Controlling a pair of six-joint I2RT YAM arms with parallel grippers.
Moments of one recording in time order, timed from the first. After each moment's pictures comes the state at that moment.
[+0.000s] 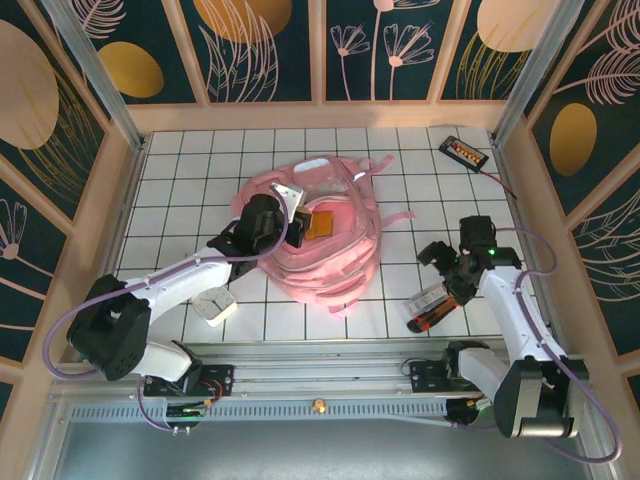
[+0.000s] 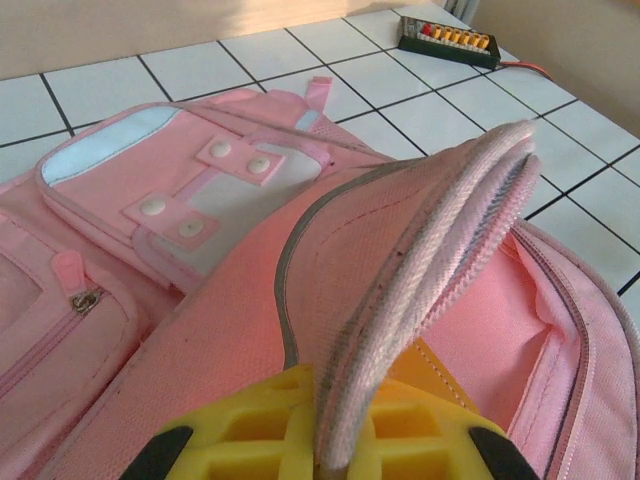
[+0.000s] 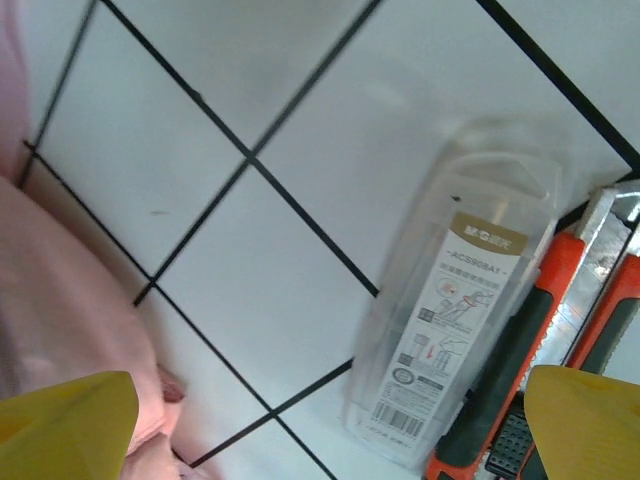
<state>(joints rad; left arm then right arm) -0.66 1.43 0.84 0.15 0.04 -0.19 0.01 1.03 0.71 -0.89 -0.19 0.80</state>
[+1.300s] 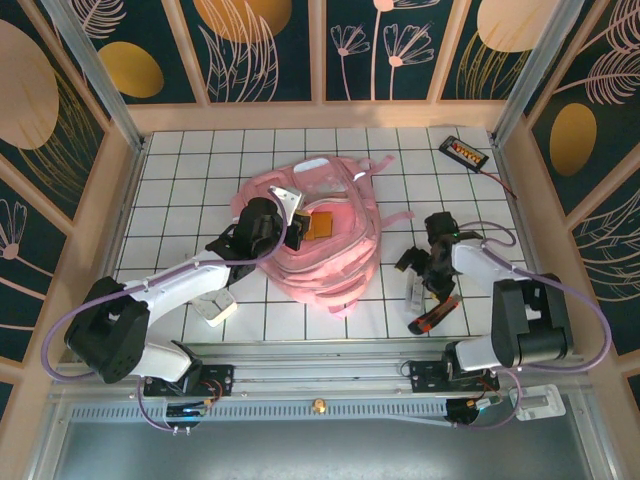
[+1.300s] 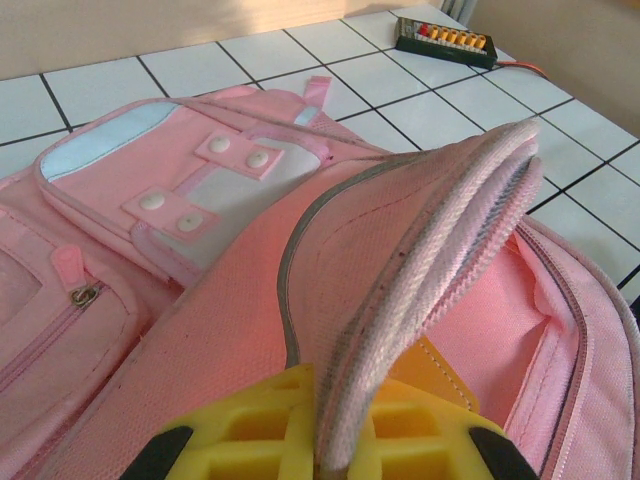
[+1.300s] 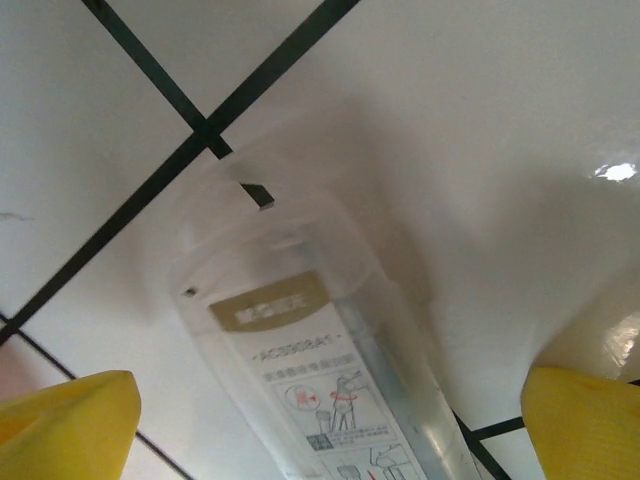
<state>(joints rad) -0.66 1.41 0.81 0.18 0.04 -0.19 0.19 1.42 0.72 -0.71 -0.14 0.80</state>
